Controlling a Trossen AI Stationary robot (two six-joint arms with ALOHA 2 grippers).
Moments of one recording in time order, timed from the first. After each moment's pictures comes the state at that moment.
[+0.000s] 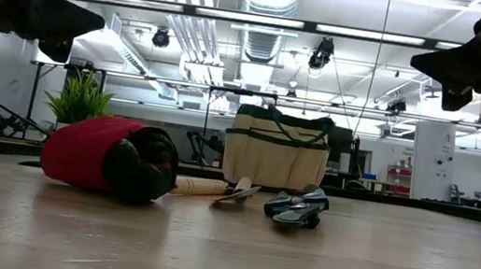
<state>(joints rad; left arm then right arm) -0.17 0.06 0.01 0.05 -0.30 -0.08 0.09 0.21 0.07 0.18 0.28 0.18</state>
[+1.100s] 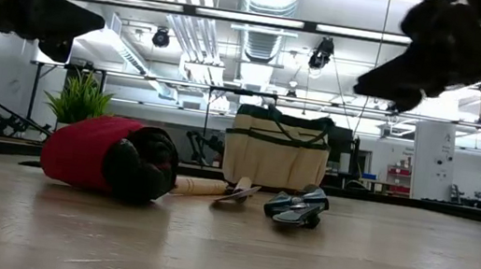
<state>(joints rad) -0.17 0.05 0.01 0.05 -0.30 -0.08 0.09 1.03 0.38 0.29 0.20 0.19</state>
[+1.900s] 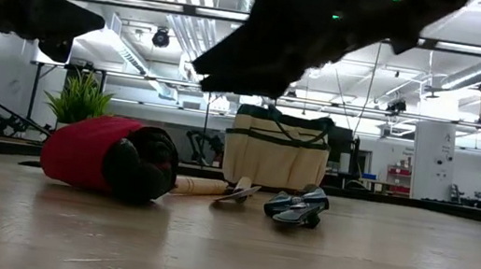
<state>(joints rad) -0.17 0.05 0.01 0.05 -0.30 -0.08 0.21 1.89 1.08 0.31 0.15 0.14</state>
